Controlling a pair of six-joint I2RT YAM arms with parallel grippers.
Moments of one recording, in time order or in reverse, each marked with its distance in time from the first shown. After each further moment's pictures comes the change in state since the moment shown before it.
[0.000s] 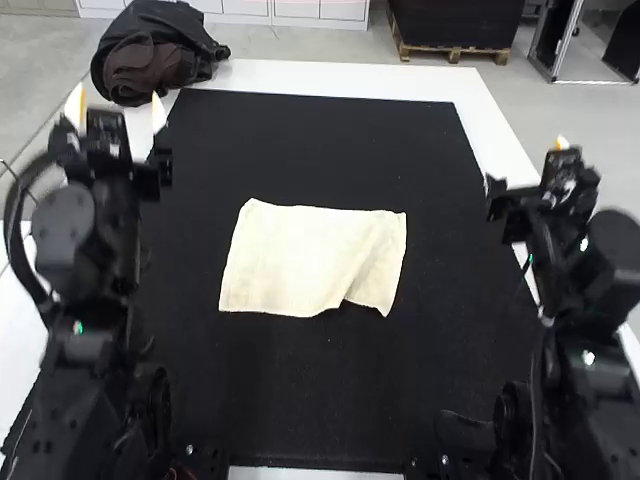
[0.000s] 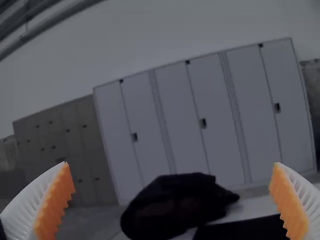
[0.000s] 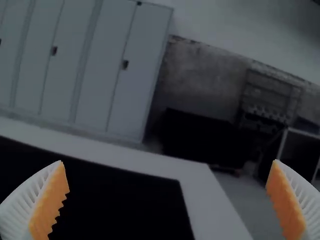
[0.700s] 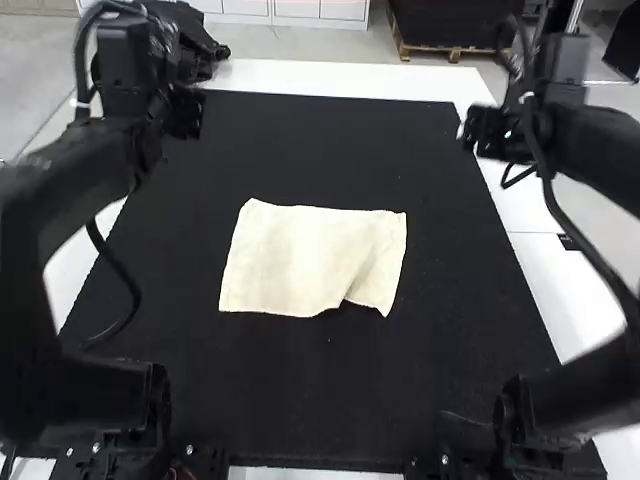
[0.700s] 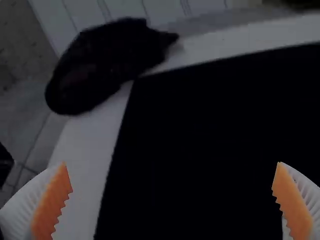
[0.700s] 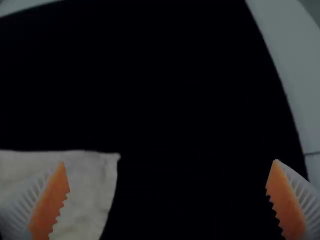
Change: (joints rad) left arm 0.000 0.886 0.515 -0.364 0.079 0.001; right arm 0.013 1.098 0.690 -0.469 -0.043 0.251
